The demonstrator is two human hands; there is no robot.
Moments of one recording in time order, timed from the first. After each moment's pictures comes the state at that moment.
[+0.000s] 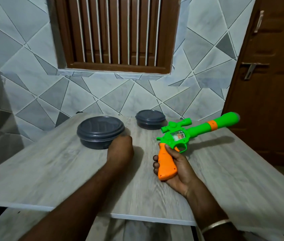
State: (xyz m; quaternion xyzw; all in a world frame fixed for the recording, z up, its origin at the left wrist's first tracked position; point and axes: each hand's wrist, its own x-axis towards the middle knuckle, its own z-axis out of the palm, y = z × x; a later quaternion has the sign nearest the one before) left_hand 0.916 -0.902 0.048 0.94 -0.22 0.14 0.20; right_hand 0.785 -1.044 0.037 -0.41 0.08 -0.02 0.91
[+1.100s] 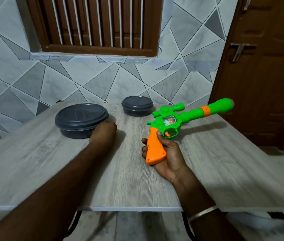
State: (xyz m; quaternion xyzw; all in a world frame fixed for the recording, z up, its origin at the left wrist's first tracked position) left_hand 0.951 -0.909 0.042 0.95 -0.22 0.09 0.19; right_hand 0.785 -1.049 0.031 -0.38 0.07 -0.07 0.92
